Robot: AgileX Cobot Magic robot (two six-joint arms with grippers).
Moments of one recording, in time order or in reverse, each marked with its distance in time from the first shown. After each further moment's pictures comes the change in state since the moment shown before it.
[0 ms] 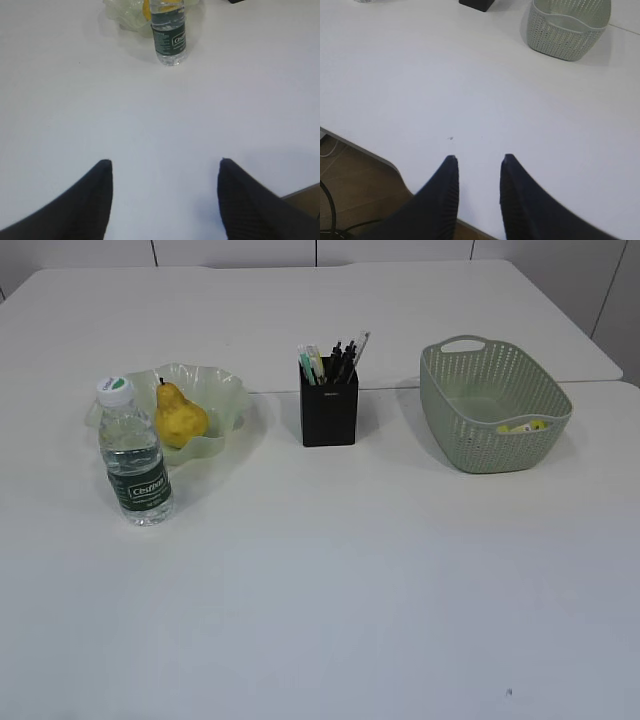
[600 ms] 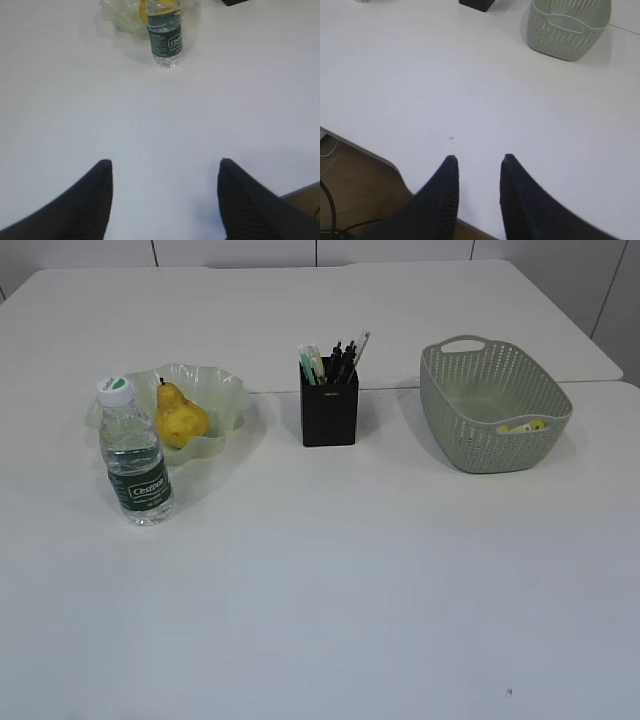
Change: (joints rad) left arm 0.000 0.000 0.000 -0.016 -0.002 0.000; right arm 0.000 0.000 0.000 0.000 0.000 0.000
